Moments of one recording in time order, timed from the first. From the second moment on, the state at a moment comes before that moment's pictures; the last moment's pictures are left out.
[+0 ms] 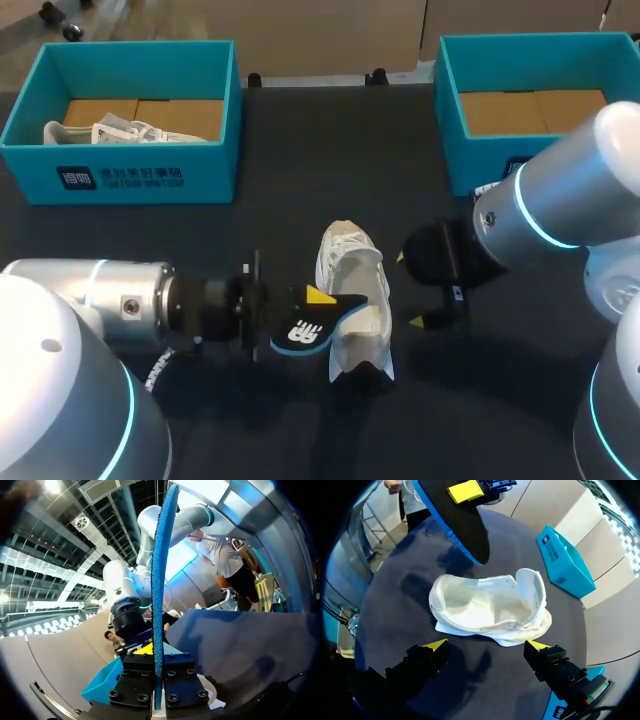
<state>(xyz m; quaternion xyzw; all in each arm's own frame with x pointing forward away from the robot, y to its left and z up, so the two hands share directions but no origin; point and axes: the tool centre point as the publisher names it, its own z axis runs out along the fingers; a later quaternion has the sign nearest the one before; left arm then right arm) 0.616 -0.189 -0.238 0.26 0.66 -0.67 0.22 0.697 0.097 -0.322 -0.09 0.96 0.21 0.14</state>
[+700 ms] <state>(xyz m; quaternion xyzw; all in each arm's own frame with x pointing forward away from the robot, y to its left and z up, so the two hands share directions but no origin) 0.618 -0.196 -0.244 0.25 0.66 -0.67 0.22 0.694 0.096 -0.321 -0.09 0.96 0.21 0.14</state>
